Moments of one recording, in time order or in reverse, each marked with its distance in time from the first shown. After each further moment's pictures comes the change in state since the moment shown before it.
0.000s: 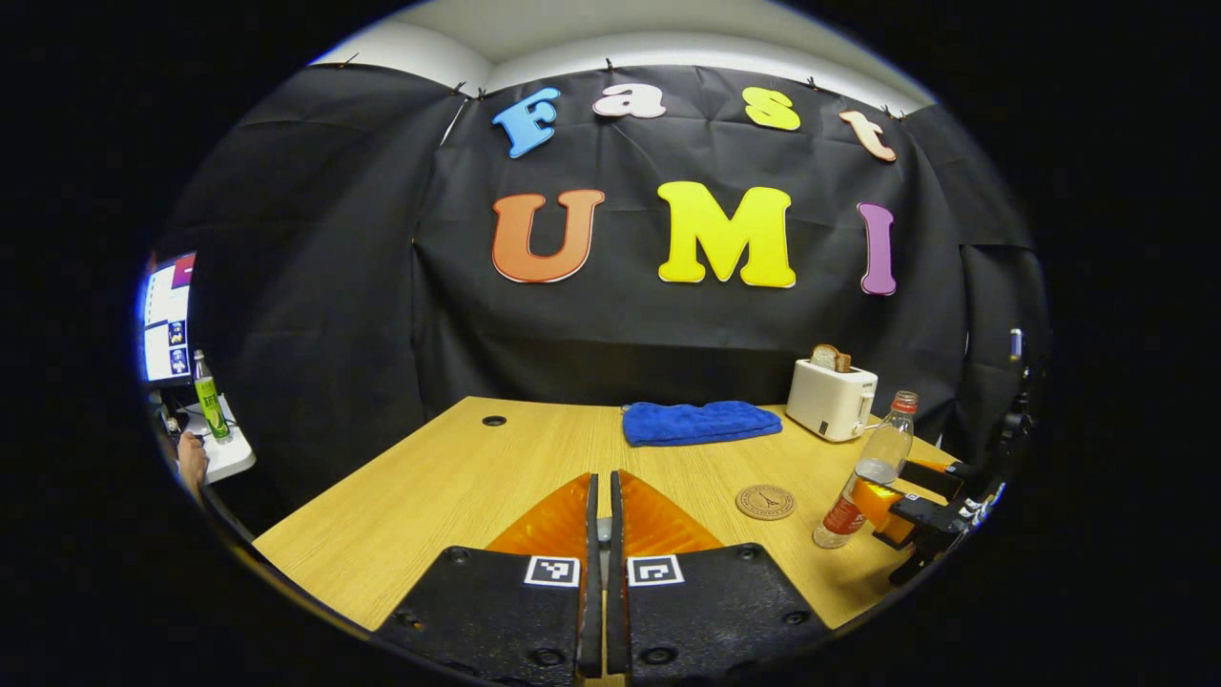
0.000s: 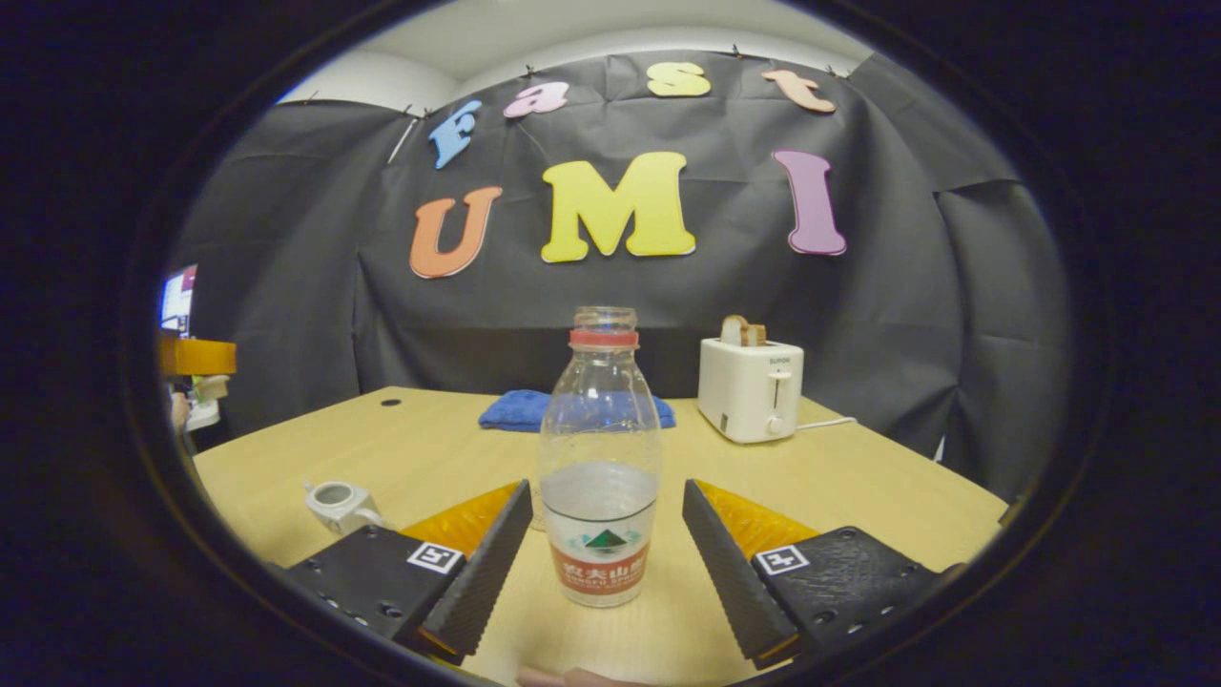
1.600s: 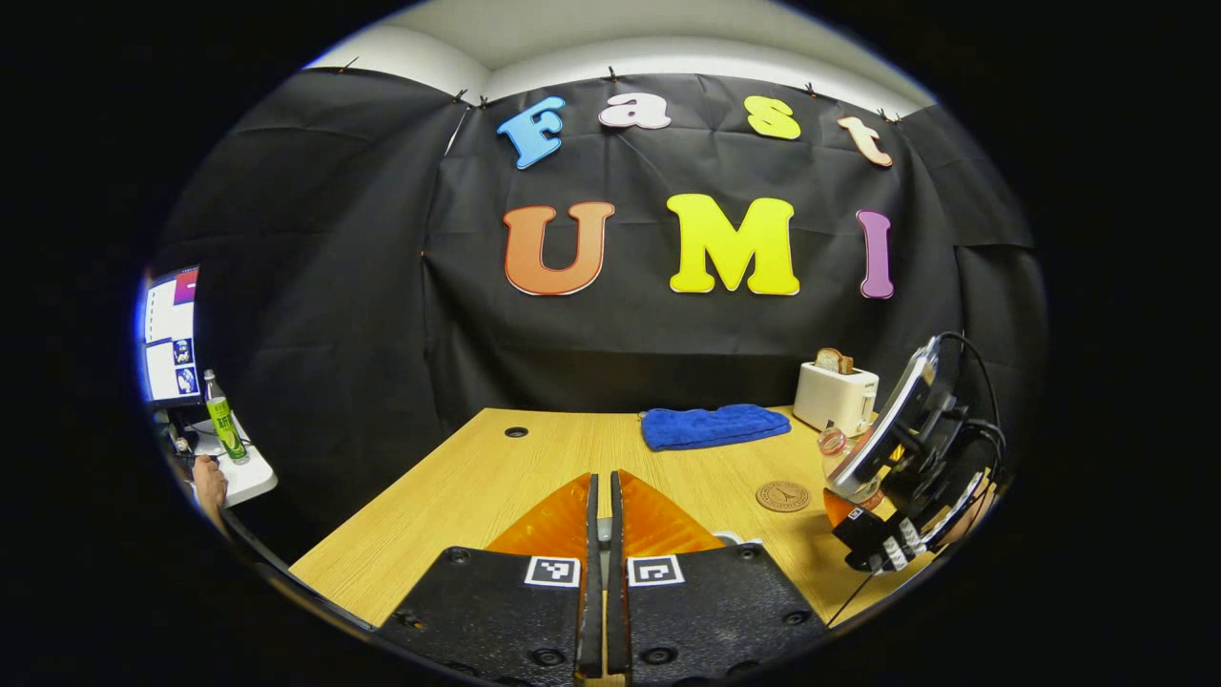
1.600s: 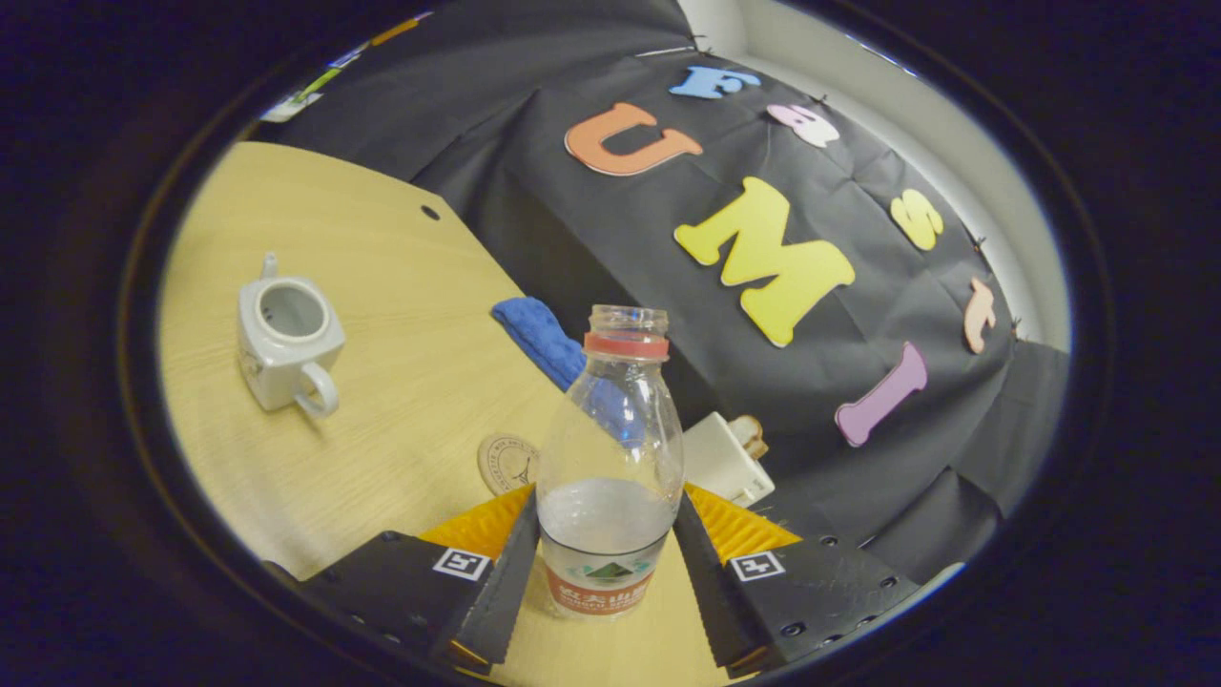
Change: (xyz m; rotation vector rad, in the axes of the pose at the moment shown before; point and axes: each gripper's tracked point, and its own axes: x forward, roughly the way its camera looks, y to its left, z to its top) left arm -0.021 0.045 0.012 0.028 -0.007 -0.008; right arm 0.022 0.052 0.007 -0.943 0.058 -0.161
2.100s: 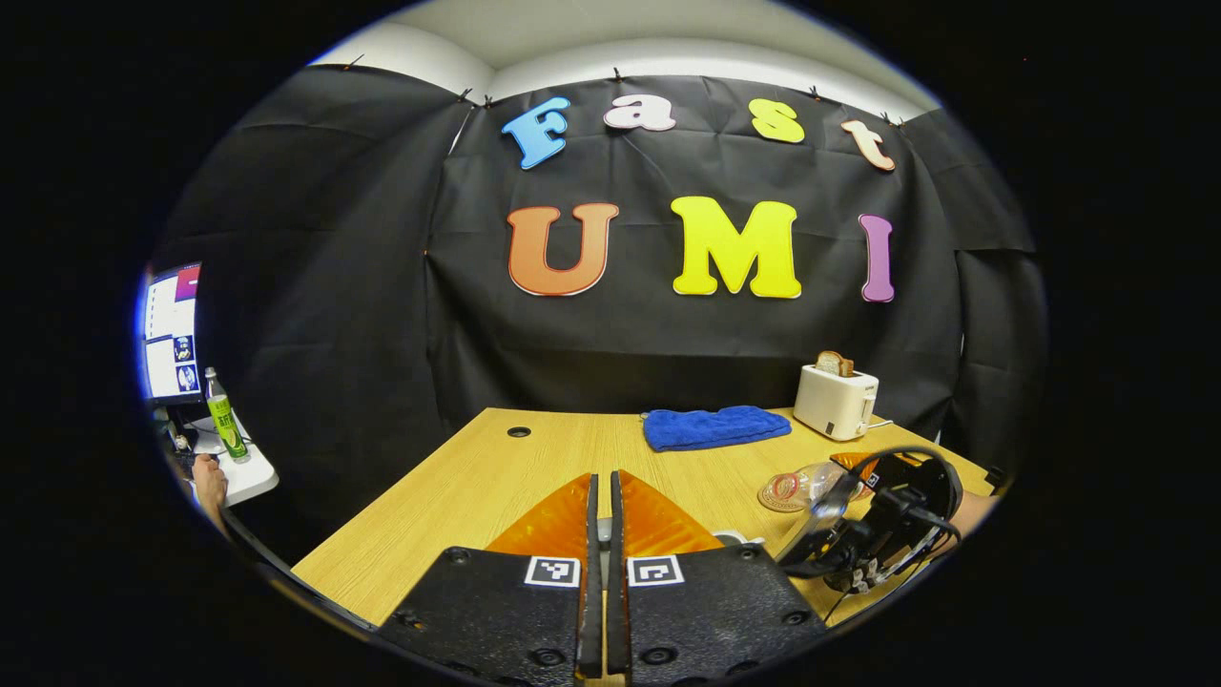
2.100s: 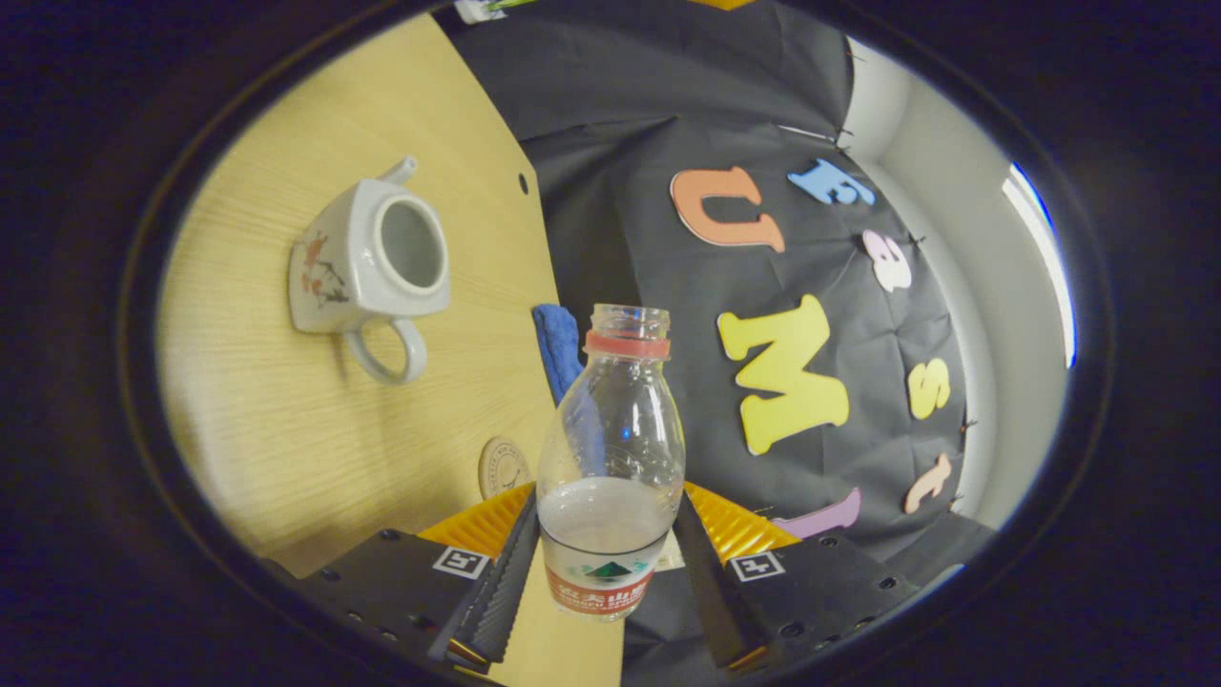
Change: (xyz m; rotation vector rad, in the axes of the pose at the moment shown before) left arm -0.002 0.011 0.001 -0.010 0.001 0.006; right arm -0.015 0.020 0.035 -0.492 -0.129 -0.116
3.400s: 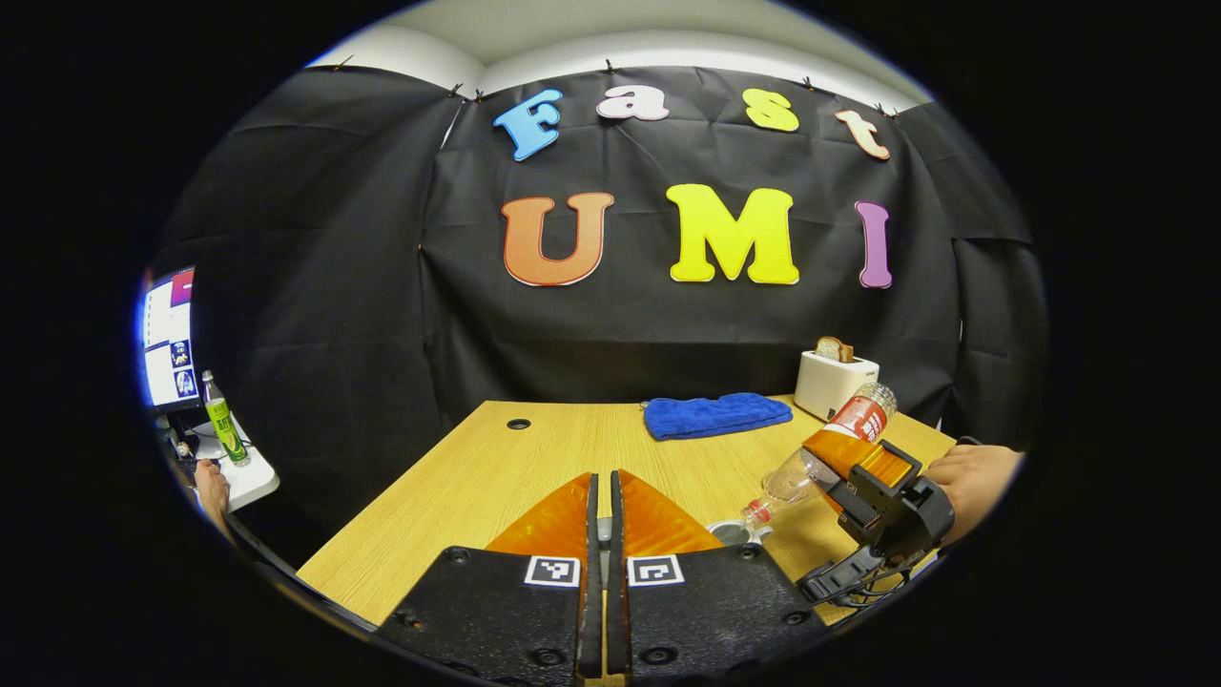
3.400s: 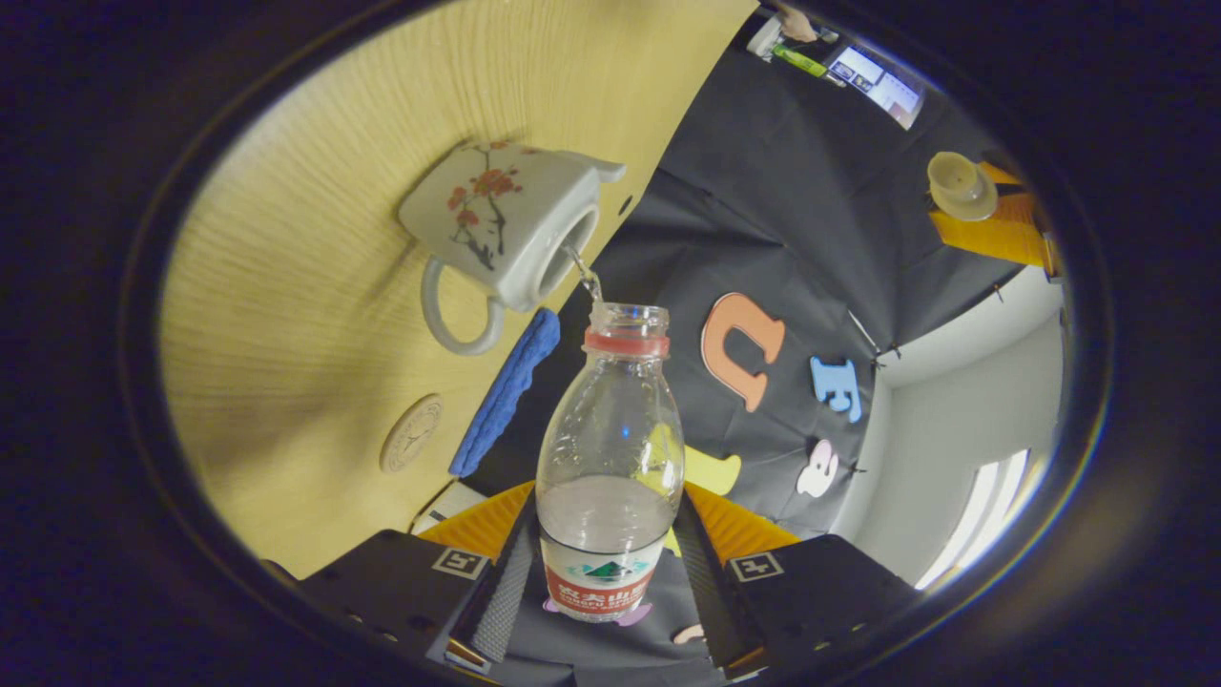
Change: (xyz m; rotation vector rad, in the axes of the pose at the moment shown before) left arm 0.002 0.002 -0.008 0.026 0.032 -0.013; right arm -0.024 -0.009 0.038 -0.649 -0.134 -0.192
